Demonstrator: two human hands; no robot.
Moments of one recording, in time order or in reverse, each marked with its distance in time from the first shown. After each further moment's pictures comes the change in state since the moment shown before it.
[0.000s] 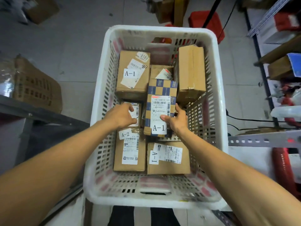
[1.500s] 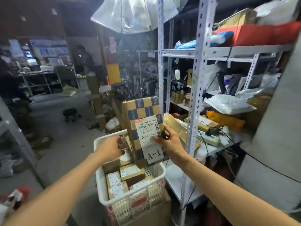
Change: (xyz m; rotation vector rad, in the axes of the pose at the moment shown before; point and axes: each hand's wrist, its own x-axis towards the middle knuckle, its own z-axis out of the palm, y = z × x) left_hand -0.509 0.063 -0.054 0.277 0.455 0.579; right_hand -0.605 -0.055 -0.116 0.419 0.061 -0.923
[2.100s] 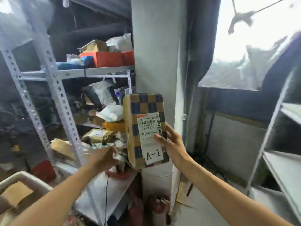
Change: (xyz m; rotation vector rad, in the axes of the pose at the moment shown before) left_hand -0.074 0.319 0.111 0.103 -0.156 0.671; right_hand -0.278 -0.157 -0.205 -0.222 0.719 -0.179
